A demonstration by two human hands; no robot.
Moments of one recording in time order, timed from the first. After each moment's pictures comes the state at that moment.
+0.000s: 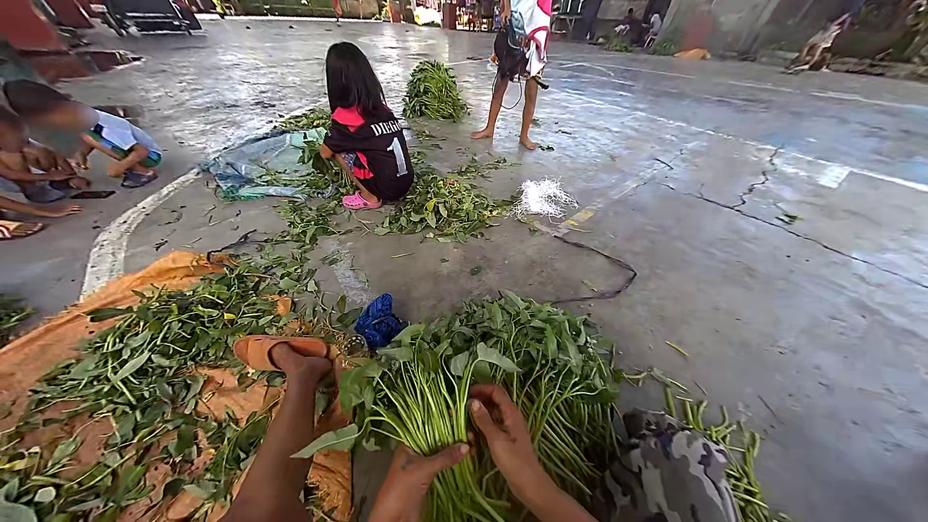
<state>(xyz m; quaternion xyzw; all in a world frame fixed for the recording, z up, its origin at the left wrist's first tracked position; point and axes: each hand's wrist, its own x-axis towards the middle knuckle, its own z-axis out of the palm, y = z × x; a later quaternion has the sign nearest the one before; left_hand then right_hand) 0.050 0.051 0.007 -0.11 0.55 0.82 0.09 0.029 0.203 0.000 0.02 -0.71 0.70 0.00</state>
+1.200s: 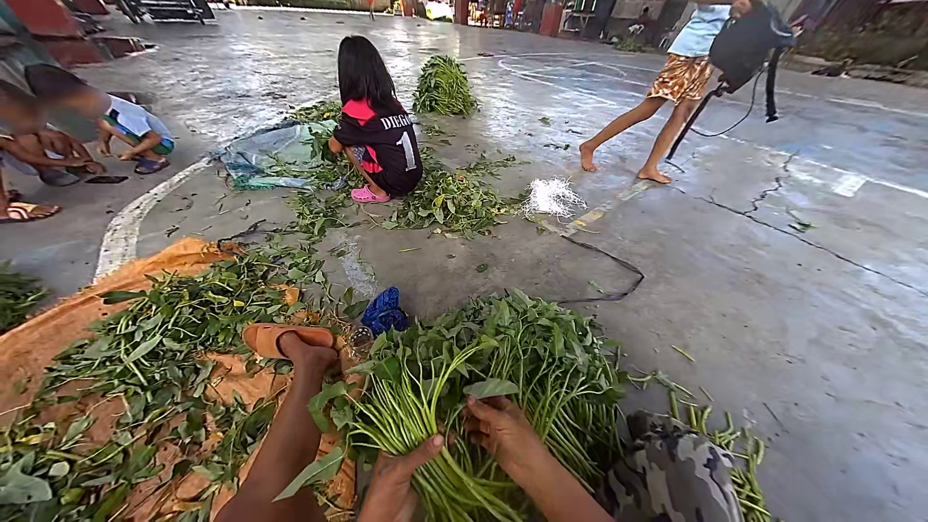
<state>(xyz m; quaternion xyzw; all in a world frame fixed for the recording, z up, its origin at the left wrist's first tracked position) 0.059 0.034 -0.011 -0.17 0.42 0.89 0.04 0.018 0.199 0.015 -0.22 -0.50 0.81 -0.21</state>
